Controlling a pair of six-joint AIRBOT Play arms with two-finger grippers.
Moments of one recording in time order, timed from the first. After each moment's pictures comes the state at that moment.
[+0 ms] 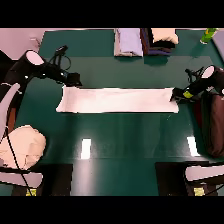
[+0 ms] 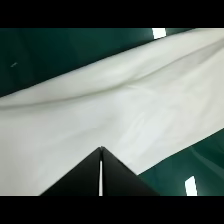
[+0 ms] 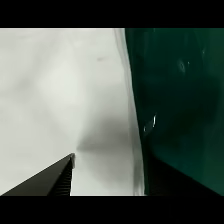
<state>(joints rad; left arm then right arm) -0.15 -1.53 1.42 1.00 -1.11 -1.32 -0.21 -1.55 1.23 -1.36 1.21 1.56</state>
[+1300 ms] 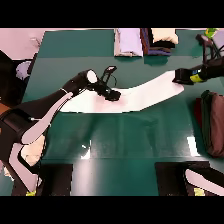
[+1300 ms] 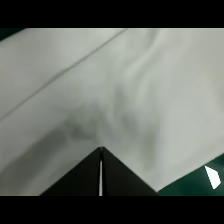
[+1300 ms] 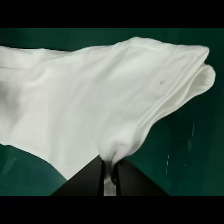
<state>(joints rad) -0.54 -1.84 1.57 0.99 -0.94 -1.38 -0.01 -1.15 1.35 -1.27 1.28 1.54</state>
